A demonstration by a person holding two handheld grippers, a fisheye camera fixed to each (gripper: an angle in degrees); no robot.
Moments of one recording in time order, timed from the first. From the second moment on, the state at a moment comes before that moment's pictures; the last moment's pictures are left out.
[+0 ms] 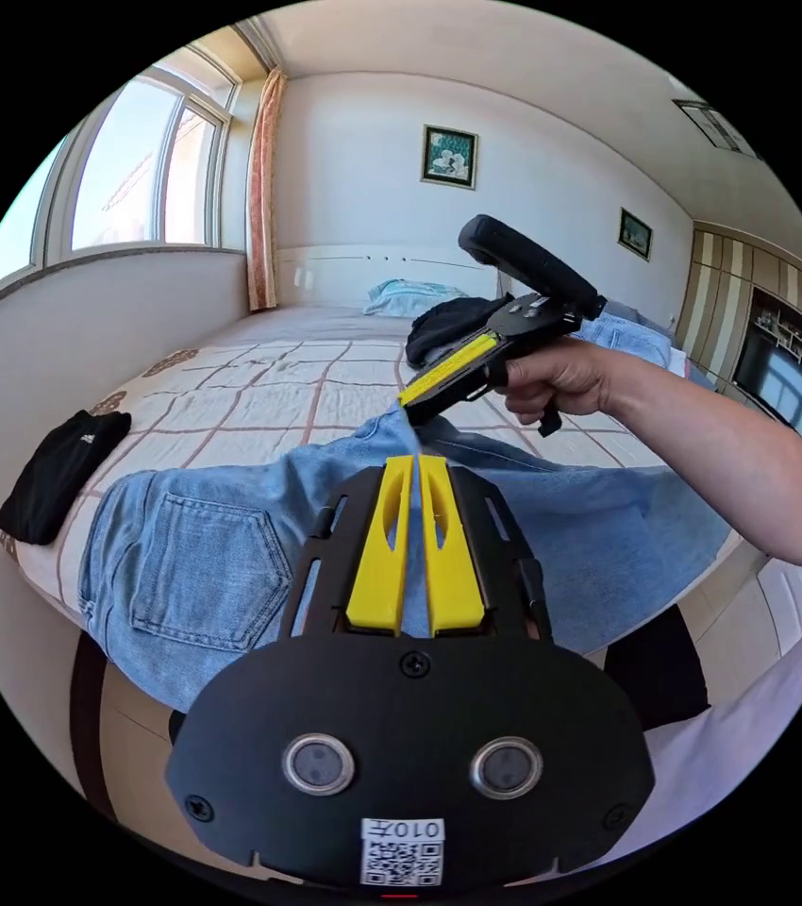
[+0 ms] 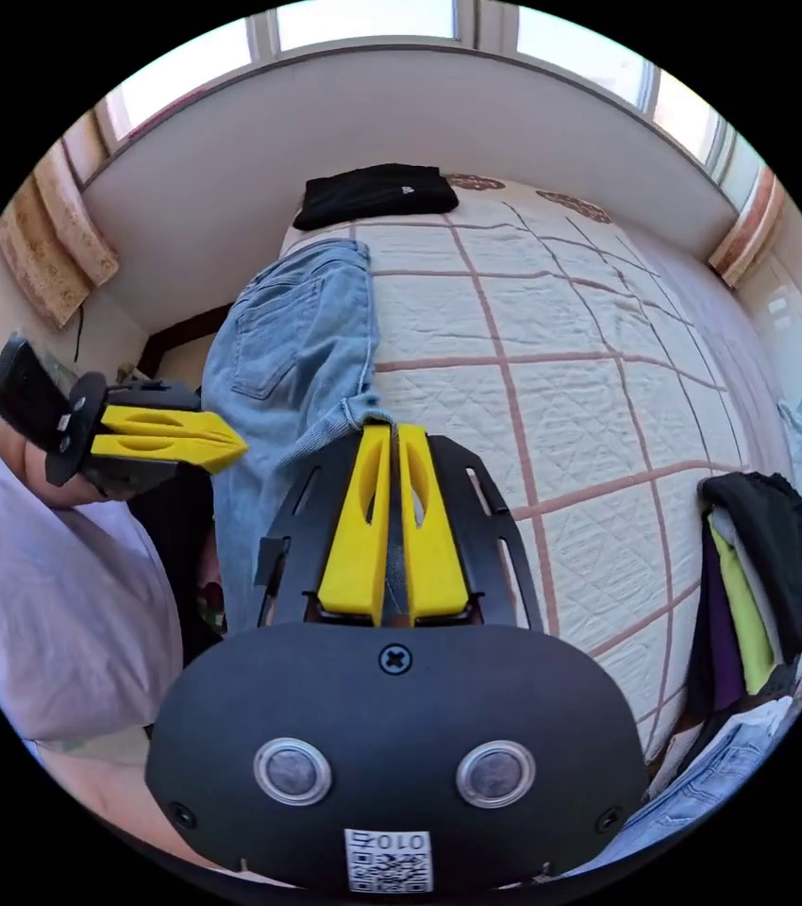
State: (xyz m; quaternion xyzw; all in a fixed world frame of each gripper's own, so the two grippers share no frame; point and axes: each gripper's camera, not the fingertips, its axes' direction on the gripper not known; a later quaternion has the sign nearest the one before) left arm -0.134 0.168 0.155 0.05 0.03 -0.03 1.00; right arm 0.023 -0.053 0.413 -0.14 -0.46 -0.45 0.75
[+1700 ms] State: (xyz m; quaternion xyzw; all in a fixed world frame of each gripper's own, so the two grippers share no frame) left arm -0.079 0.119 0.271 -0.18 0.19 0.09 0.96; right arm 0.663 0.339 0.310 -0.06 -0.22 0.43 0.87
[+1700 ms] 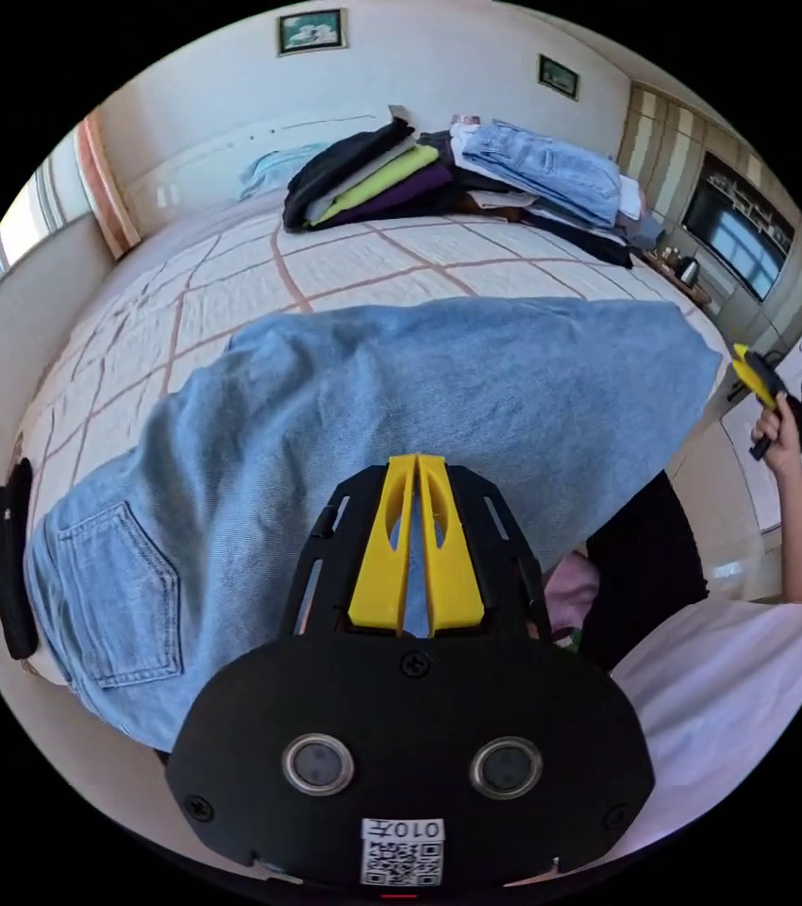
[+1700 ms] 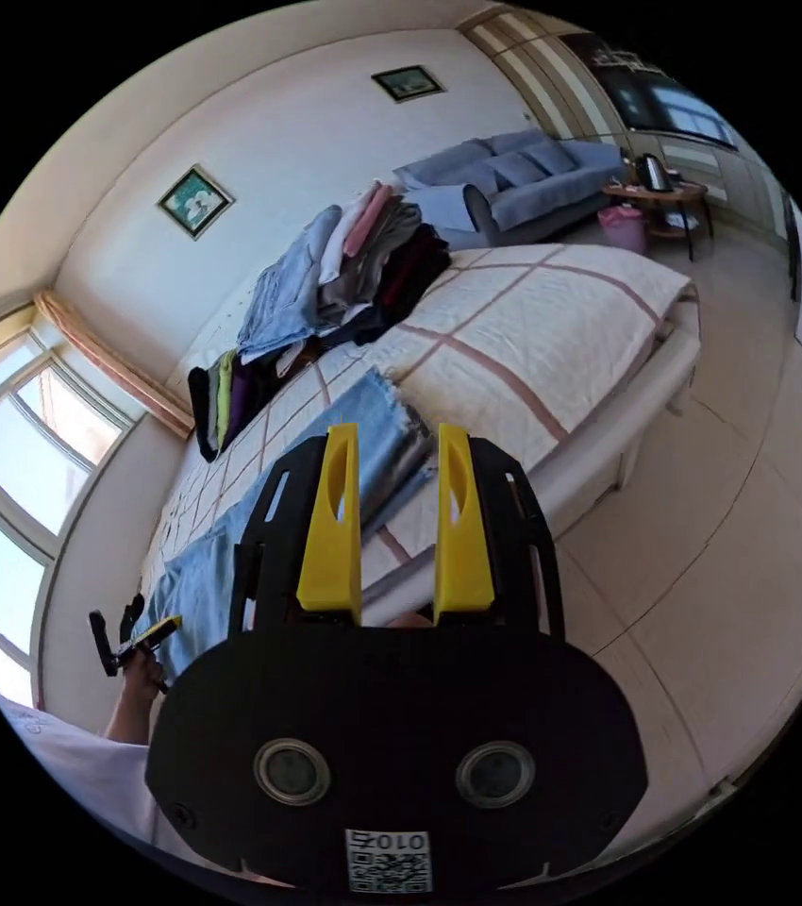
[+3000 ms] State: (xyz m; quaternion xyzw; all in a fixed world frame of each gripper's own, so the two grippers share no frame) left arm -0.282 0.163 0.123 -0.01 0.22 -0.06 0.97; right arm 0.330 0.155 0.109 0.13 -0.25 -0.05 0.96
